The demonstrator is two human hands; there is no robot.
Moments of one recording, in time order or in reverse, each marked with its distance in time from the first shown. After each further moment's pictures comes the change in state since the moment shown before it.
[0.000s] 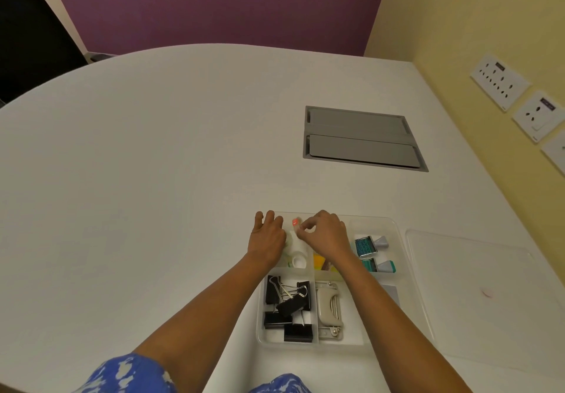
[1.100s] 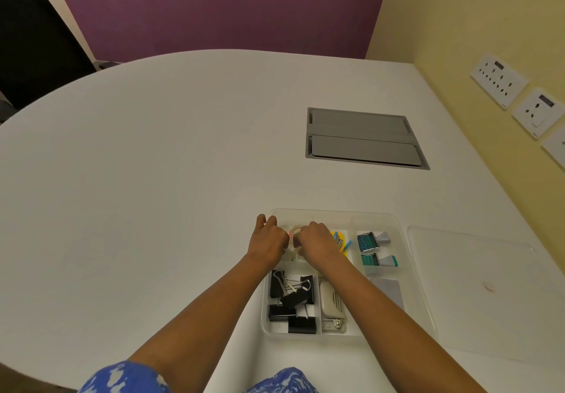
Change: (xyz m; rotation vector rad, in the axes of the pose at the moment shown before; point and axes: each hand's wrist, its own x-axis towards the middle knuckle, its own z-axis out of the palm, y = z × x) left_hand -0.020 -0.002 -0.008 -0.103 0.007 0.010; right_hand -0.007 -0.006 0.026 -0.615 -0.238 -0.333
